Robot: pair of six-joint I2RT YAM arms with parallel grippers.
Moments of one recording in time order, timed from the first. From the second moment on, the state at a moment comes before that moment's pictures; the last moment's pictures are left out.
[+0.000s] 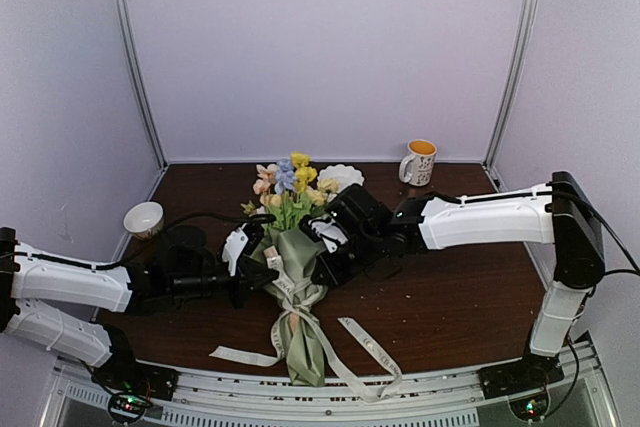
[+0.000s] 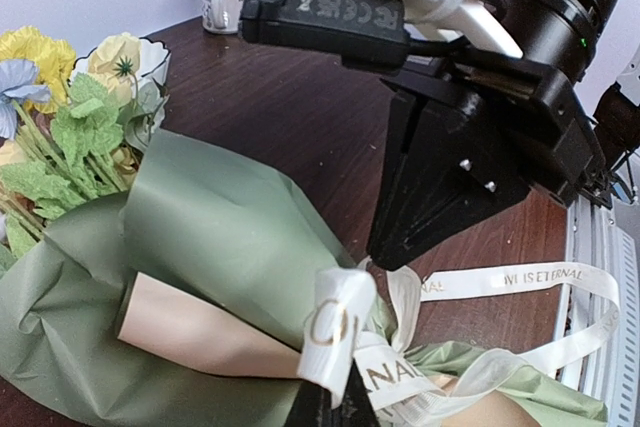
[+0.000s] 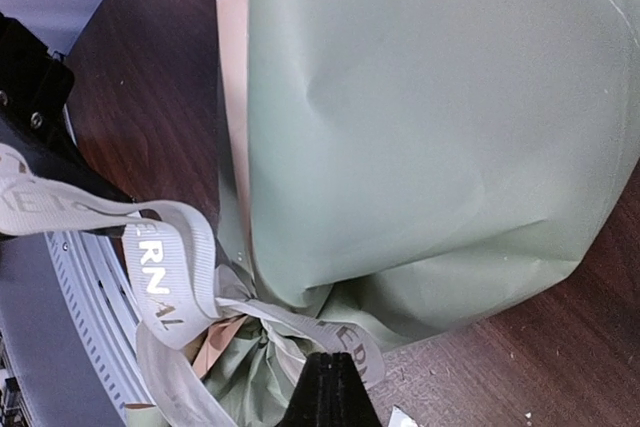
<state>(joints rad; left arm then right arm) -0.90 1.19 0.41 0.39 0.17 -0.11 1.01 1.82 1.30 -0.38 -0.23 0.37</state>
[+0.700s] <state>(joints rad) -0.90 1.24 0.38 0.40 0.15 -0.12 1.03 1.76 1.22 -0.31 -0.44 0.35</state>
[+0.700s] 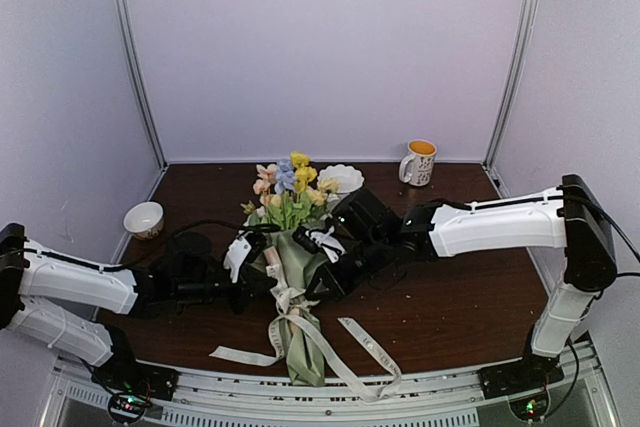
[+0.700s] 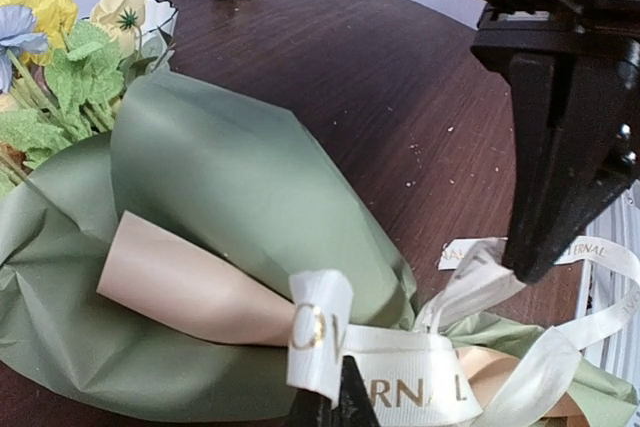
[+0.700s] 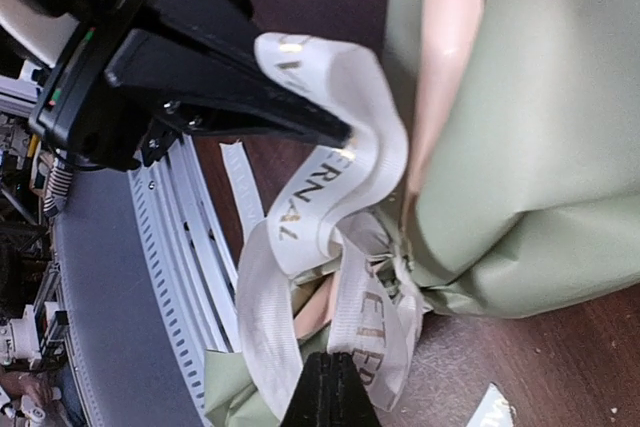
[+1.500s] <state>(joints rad) -0.90 1.24 0.38 0.39 0.14 -0.12 0.91 1.79 1.24 -0.33 -0.38 0.34</state>
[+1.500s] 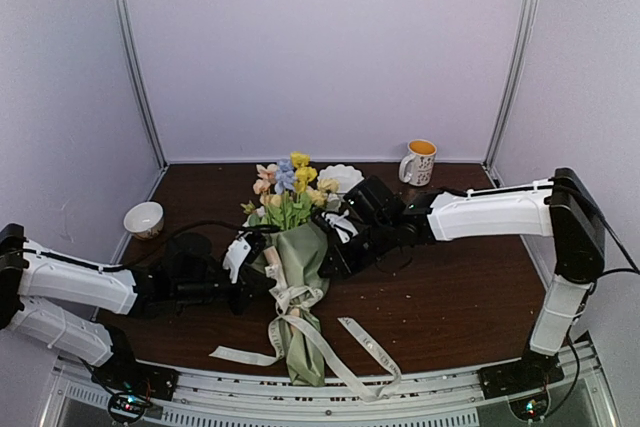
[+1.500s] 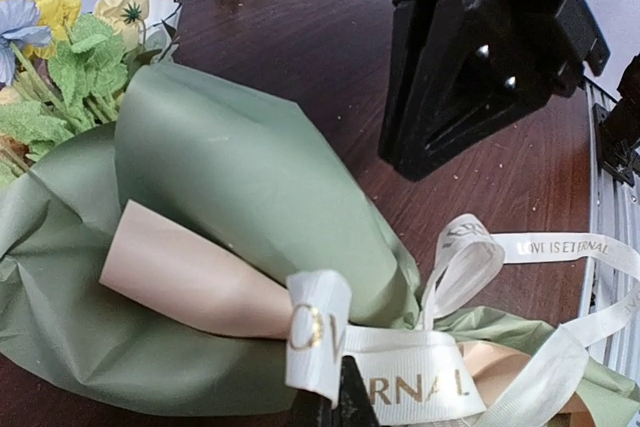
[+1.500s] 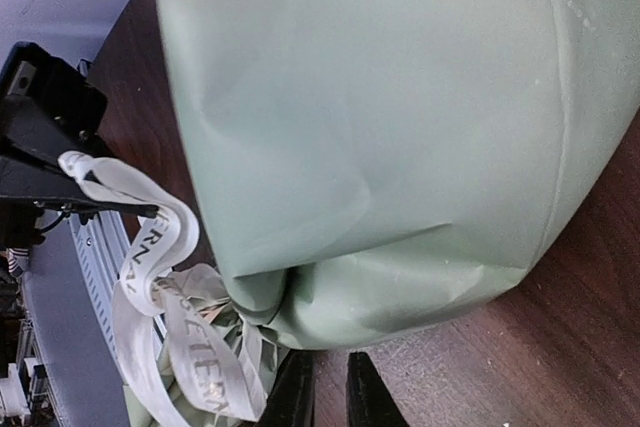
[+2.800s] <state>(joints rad) -0.88 1.29 0.40 0.37 0.13 -0.12 0.97 2.03 1.39 -0.26 -0.77 0.10</state>
